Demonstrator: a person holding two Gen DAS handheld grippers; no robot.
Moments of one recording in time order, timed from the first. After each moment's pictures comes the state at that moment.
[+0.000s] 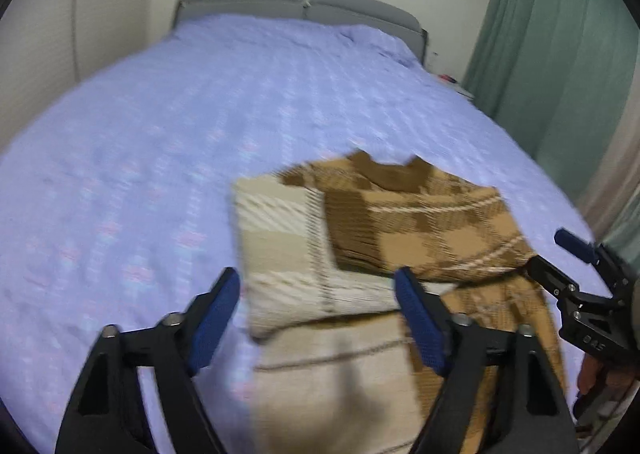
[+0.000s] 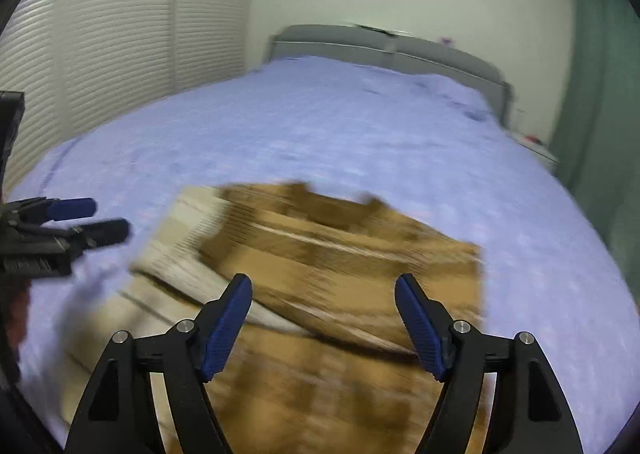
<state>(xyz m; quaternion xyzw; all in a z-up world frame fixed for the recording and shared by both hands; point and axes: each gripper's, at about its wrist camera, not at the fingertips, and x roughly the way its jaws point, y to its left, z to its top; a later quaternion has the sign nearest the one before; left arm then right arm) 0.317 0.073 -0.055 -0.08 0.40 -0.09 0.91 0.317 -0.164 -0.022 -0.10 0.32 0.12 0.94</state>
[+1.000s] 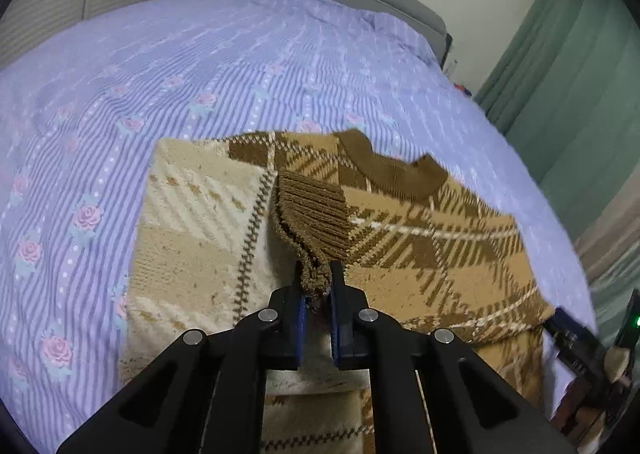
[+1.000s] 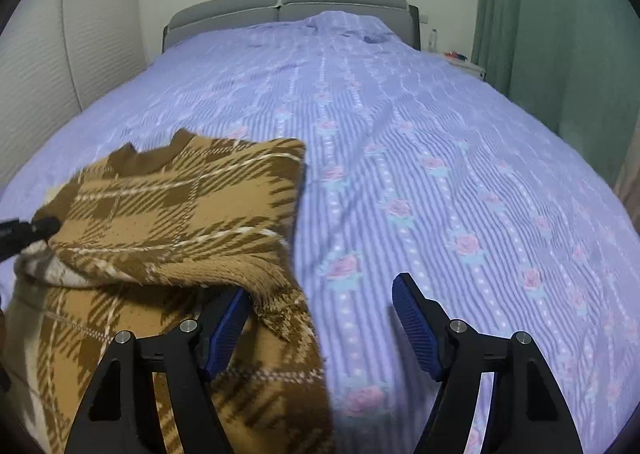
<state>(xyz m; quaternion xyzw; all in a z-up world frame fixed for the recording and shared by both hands) 0.386 0.038 -0.112 -0.15 0.42 -0.07 0.89 0.364 -0.311 -0.089 0.01 0.39 0.01 0.92</state>
